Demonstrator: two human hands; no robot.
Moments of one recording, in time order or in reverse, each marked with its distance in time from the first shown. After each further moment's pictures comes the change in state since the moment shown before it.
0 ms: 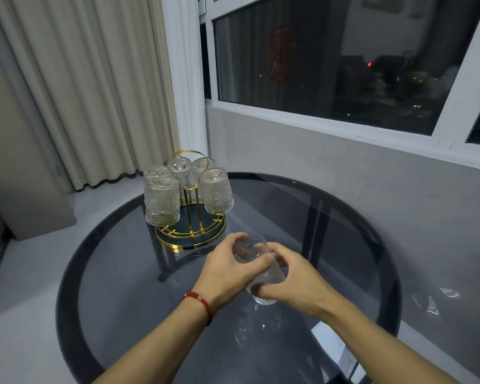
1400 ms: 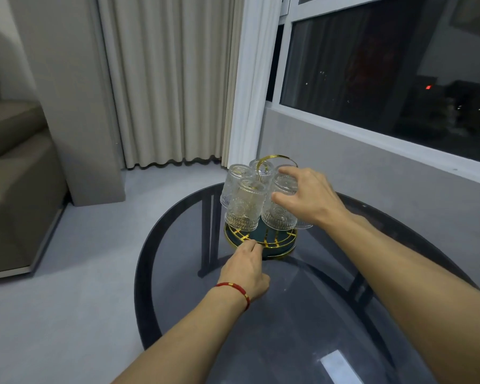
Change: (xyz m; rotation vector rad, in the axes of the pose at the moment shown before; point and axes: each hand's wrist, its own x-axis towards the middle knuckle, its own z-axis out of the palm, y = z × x) left_hand 0.059 -0.097 -0.097 0.699 0.041 0.051; right_hand 0.186 -0.142 0.065 -0.678 0.202 -0.268
